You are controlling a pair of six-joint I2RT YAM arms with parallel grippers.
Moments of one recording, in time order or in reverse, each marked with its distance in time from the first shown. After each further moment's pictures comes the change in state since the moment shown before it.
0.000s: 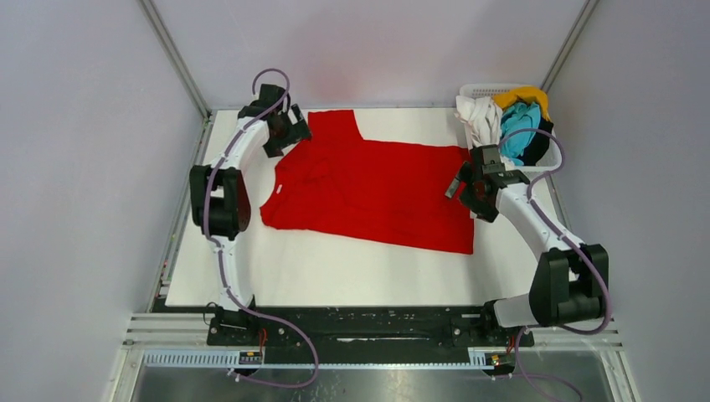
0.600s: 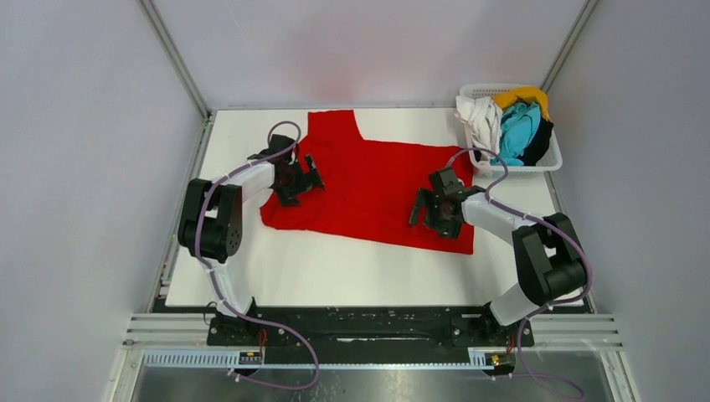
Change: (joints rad) left arm -0.069 -0.253 -0.687 0.268 0.200 -0.071; right arm 0.237 0.131 -0.135 0.217 -0.148 -0.022
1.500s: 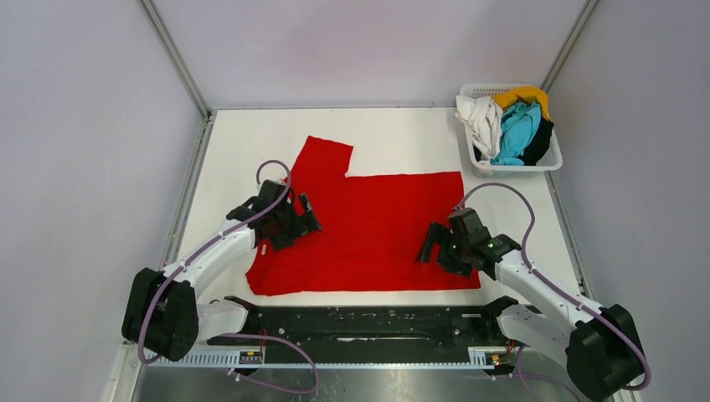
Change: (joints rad) left arm -0.163 -0.719 -0.592 -0.065 -0.113 -0.138; right arm 0.095 -0.584 -0.399 -0.082 -0.125 0.092
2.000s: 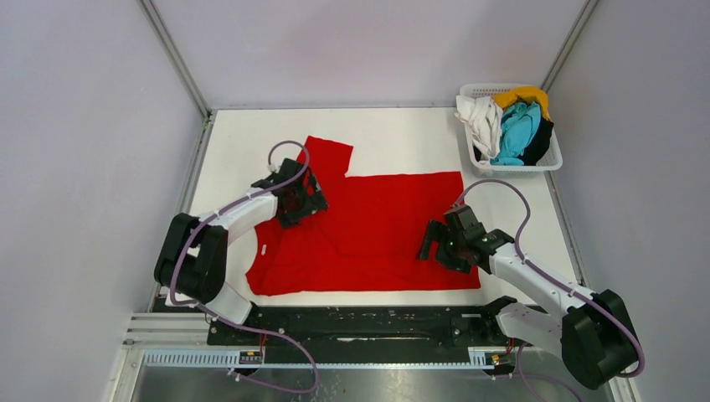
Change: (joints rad) left arm -0.026 0.377 0.238 0.089 -0.133 -0.008; right arm 0.002 0.084 0.024 0.027 0.046 -0.015
